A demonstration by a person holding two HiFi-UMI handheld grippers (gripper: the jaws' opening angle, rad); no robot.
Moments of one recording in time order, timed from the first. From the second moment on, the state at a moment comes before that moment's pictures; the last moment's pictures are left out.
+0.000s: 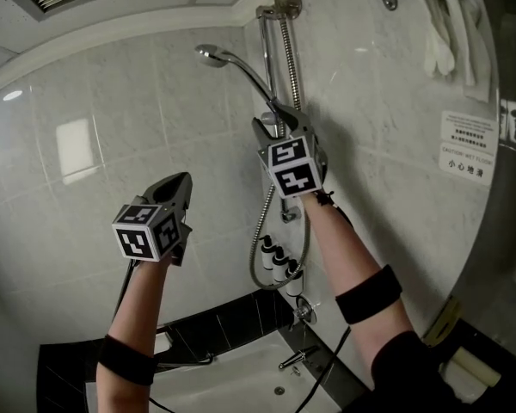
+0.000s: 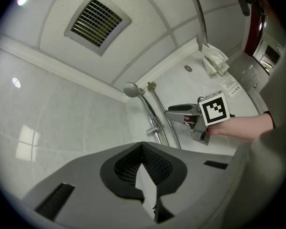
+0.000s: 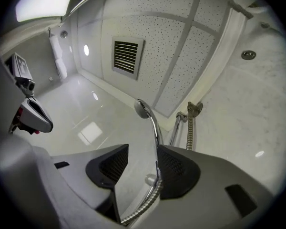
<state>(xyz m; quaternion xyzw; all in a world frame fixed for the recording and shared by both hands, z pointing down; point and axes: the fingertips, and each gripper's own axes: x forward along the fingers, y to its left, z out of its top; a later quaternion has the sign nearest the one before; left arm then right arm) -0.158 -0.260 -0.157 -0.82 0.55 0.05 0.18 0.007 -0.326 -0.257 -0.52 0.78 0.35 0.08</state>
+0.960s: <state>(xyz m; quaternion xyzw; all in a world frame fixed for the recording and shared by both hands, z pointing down) -0.165 -0.294 -0.201 -0.79 0.57 0.05 0.21 -0.019 -0.429 -0.340 -0.57 0.69 0.44 -0.02</state>
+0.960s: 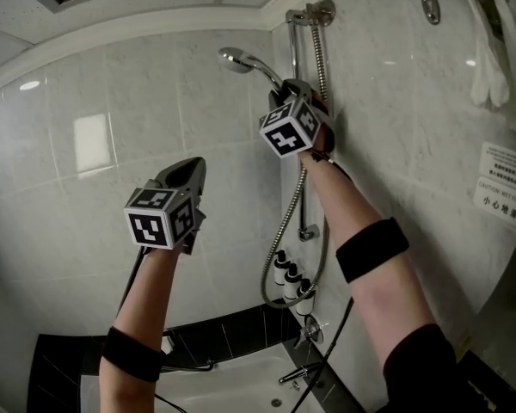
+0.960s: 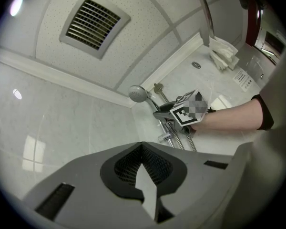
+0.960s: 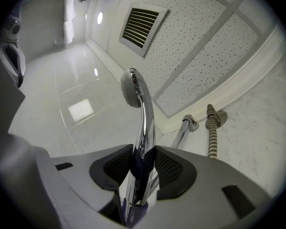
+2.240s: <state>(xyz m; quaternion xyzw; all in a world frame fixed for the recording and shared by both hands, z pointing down) -0.258 -0.239 -0.128 -0.75 0.65 0.03 0.16 -0.142 -0.318 -0.271 -0.40 0.85 0.33 0.04</state>
